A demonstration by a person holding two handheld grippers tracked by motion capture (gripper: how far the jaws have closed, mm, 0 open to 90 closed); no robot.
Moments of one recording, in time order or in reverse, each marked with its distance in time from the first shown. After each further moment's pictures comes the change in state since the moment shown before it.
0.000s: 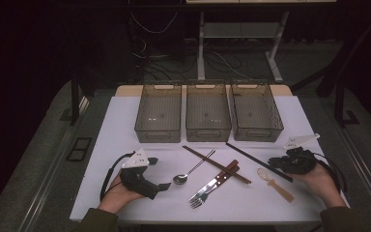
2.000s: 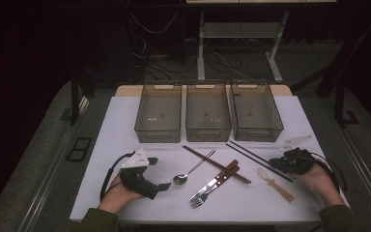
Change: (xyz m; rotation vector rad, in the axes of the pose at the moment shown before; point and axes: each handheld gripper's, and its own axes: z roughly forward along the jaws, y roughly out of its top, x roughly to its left) left arm -0.001 0.000 0.000 -0.008 0.000 -0.007; right arm -0.006 -0.003 0.009 0.053 -0.028 -0.084
